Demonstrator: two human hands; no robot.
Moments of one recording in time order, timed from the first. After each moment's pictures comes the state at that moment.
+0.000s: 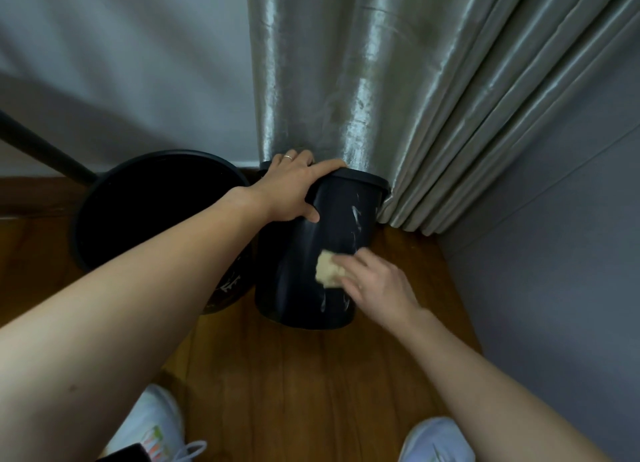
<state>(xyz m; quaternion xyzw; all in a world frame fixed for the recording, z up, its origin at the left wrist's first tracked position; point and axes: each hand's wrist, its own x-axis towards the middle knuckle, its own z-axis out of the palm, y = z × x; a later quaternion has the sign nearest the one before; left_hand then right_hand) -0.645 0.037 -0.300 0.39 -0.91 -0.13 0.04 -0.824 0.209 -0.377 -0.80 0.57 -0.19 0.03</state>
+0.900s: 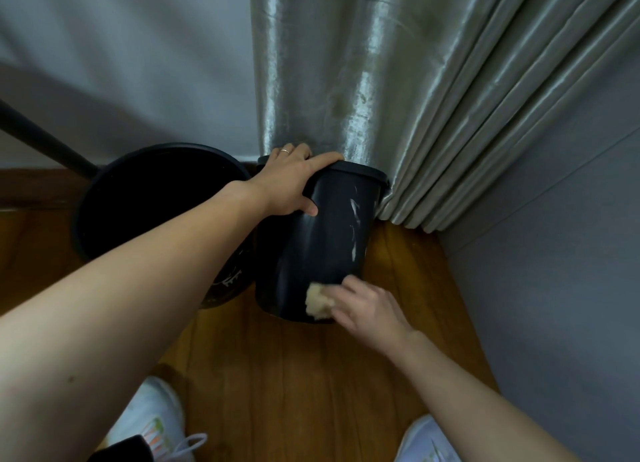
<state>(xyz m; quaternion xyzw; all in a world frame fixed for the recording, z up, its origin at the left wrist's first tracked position) -0.639 0.035 -0.303 0.40 -0.90 -0.14 0.05 -0.814 0.239 -0.407 -0.83 0.53 -0.17 0.08</state>
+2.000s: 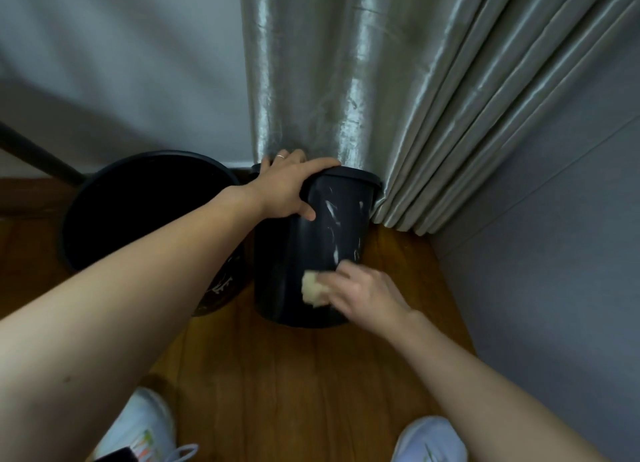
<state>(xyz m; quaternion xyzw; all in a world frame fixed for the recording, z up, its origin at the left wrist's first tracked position) -0.650 0.039 -0.295 0.43 -0.88 -0.21 0.06 -0.826 0.215 -0.384 -0.85 0.50 -0.15 0.03</state>
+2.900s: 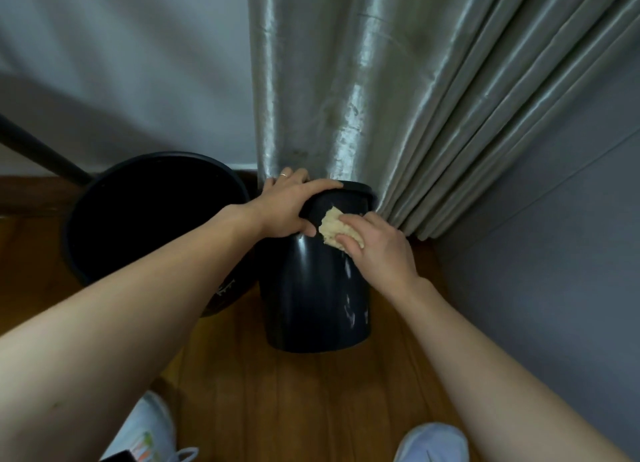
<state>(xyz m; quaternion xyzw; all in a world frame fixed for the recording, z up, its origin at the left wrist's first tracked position) -0.640 0.053 -0.309 0.40 -0.89 -0.21 0.05 -0.825 0.163 -0.339 -0.72 0.67 -0.20 0.04</state>
